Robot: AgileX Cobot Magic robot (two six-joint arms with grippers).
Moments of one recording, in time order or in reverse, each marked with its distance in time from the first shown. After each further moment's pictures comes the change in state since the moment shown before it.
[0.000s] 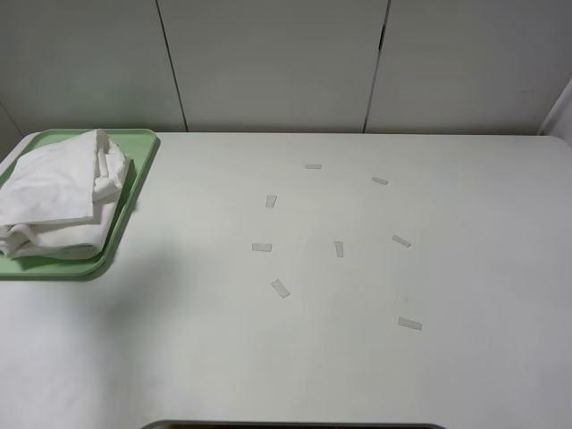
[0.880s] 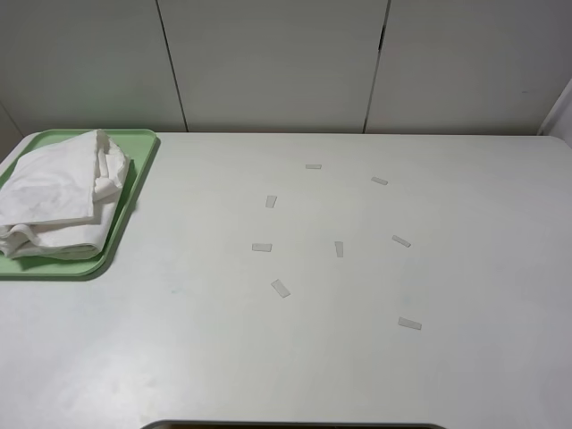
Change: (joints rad) left arm -0.144 -1.069 0.345 -0.012 0.537 -0.006; right arm 0.000 0.000 0.000 0.000 0.000 0.000
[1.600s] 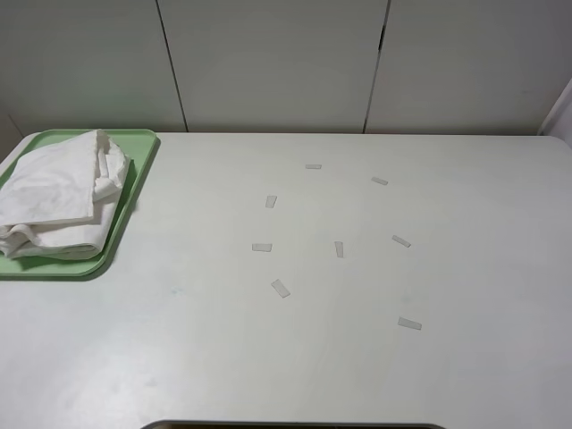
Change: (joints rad) left arm -0.103 -0.256 0.072 -0.014 0.272 -0.140; right arm 0.000 0.000 0.000 0.000 0.000 0.000
